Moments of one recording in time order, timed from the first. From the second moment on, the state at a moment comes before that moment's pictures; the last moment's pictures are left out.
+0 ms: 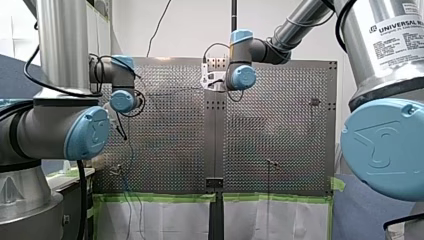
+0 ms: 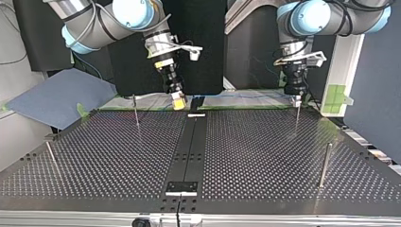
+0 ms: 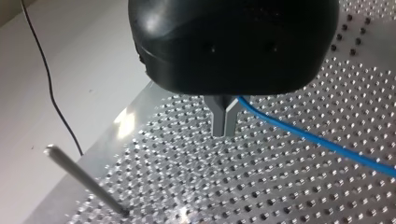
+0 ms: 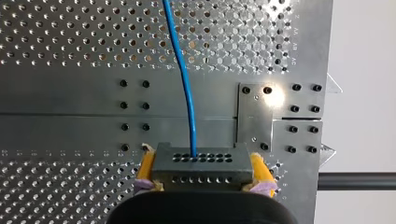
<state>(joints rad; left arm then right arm) -0.02 -1.48 -2.29 -2.39 -1.75 -2.11 2.34 -1.27 1.63 -0.42 1.64 1.54</state>
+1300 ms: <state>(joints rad) 0.08 -1.38 -1.99 -2.56 -1.80 -2.20 2.41 -1.14 1.33 -0.33 1.61 1.56</state>
